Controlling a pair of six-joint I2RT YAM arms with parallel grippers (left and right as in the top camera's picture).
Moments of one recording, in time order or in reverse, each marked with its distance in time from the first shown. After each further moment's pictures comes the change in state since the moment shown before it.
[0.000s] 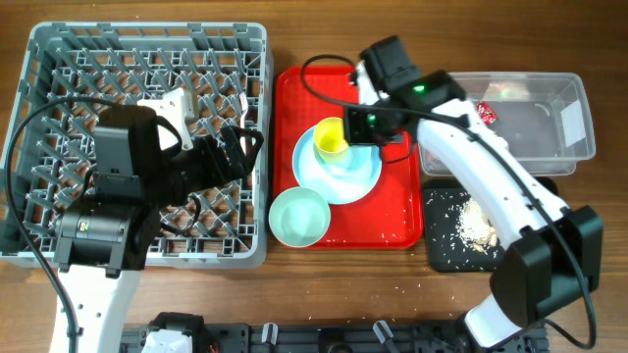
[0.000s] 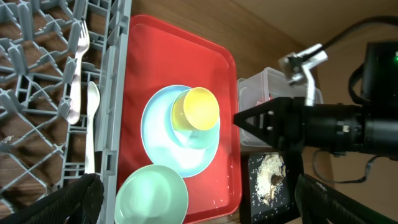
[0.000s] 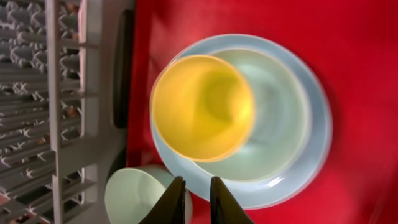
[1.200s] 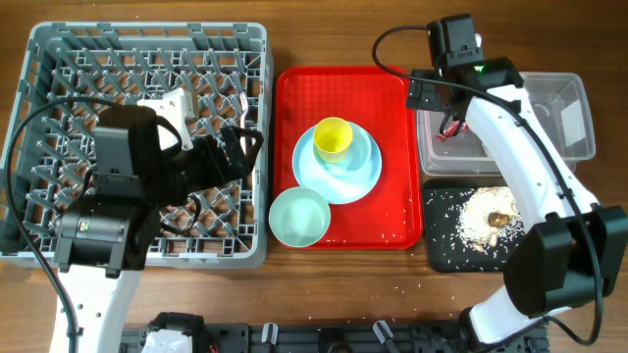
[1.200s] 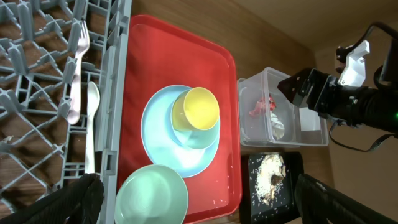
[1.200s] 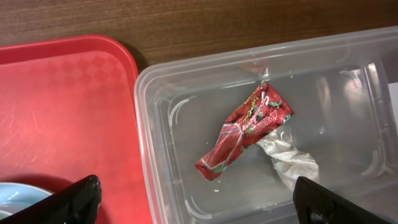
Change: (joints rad) left arm 0.000 0.000 0.000 0.000 0.000 0.000; right arm -0.240 -0.008 0.000 0.067 0.584 -0.064
